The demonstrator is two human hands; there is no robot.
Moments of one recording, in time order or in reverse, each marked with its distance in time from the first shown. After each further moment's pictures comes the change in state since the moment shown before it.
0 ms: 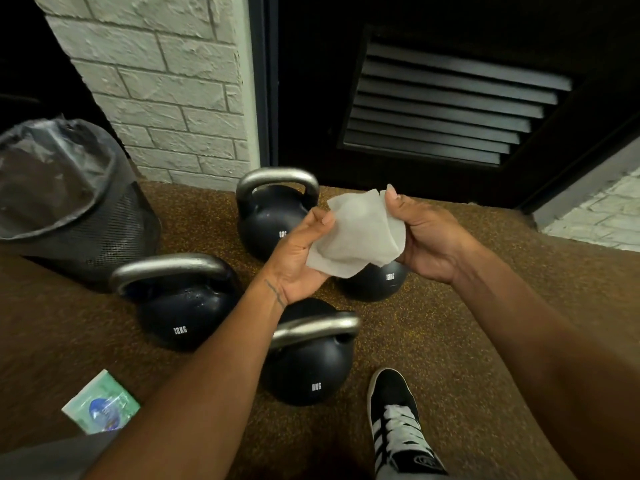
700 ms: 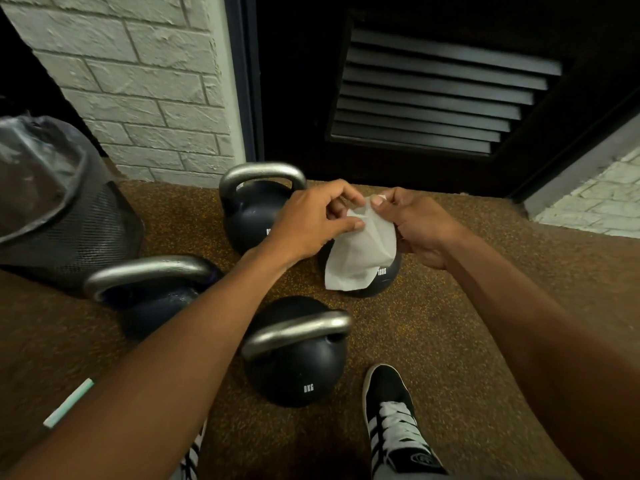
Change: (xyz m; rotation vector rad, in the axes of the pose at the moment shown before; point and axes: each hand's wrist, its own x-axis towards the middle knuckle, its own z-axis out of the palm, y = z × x) left_hand 0.036 0.023 0.023 1.534 0.124 0.369; right_hand 0.019 -0.002 -0.016 -0.569 0.215 -0.103
